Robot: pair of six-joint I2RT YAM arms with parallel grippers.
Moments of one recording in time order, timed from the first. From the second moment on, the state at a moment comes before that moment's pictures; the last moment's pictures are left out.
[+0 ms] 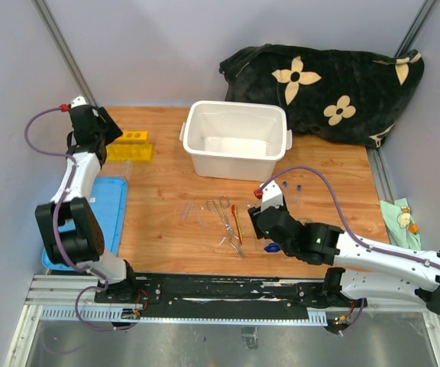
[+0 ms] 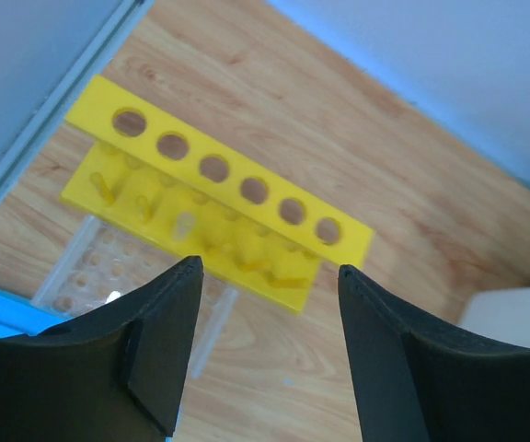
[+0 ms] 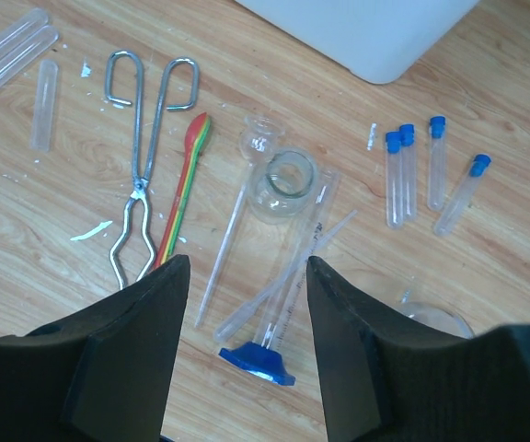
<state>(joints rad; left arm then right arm) 0.22 1.60 1.22 -0.09 -0.09 -0.37 1.19 0.95 0.72 -0.45 0.69 0.37</state>
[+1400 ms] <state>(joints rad) 0.11 0.97 0.78 -0.37 0.56 -0.46 1.13 1.79 1.17 -0.21 0.19 0.36</state>
